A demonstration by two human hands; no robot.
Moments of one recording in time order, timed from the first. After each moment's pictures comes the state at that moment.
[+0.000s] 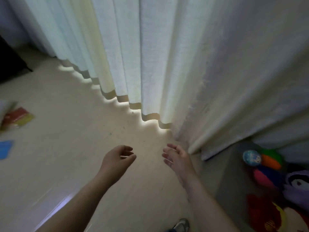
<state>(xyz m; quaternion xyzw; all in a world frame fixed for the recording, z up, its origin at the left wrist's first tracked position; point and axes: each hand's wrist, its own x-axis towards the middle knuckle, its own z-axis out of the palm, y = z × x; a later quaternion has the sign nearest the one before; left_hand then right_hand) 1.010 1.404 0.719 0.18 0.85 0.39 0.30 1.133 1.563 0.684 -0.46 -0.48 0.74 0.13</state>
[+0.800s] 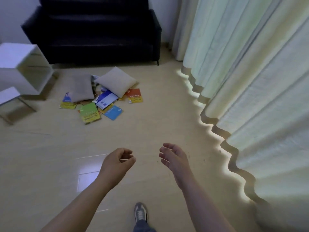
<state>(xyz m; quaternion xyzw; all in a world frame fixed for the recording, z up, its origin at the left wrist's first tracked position) 0.795 0.994 0.717 -0.17 0.84 0.51 0.12 0.768 1.182 0.701 -0.22 -0.65 0.71 -0.15</state>
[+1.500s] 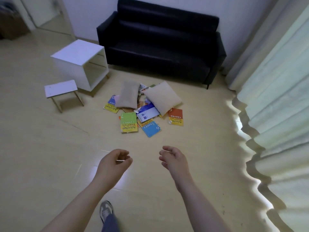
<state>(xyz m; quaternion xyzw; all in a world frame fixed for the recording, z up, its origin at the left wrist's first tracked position) 0.660 0.731 0.717 -0.34 0.76 0.54 -0.01 0.566 0.899 0.711 -0.08 -0.74 0.62 -0.25</state>
